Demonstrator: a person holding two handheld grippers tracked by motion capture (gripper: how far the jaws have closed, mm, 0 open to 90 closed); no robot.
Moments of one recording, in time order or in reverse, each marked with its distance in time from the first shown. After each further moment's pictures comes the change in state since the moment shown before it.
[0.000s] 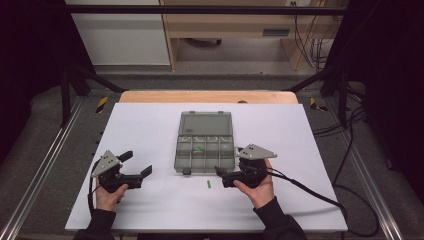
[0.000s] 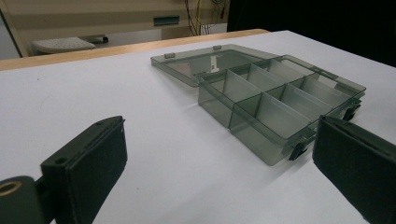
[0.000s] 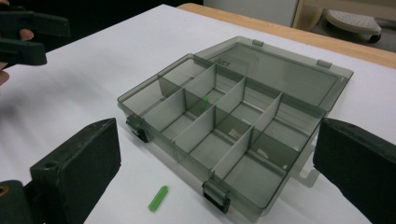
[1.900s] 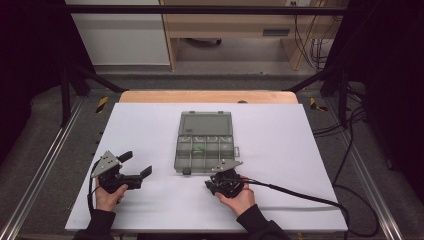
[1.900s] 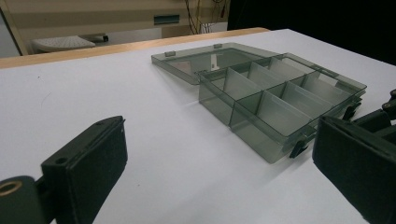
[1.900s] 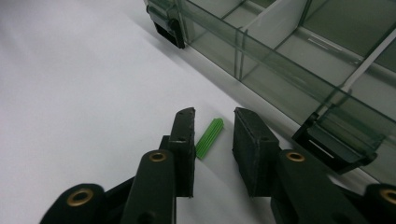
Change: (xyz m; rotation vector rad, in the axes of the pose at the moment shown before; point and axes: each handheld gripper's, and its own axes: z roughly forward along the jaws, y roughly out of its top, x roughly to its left) left arm 0.000 -0.001 -0.001 0.008 0.002 0.003; right arm 0.030 -0.049 0.066 0.312 0.100 -0.005
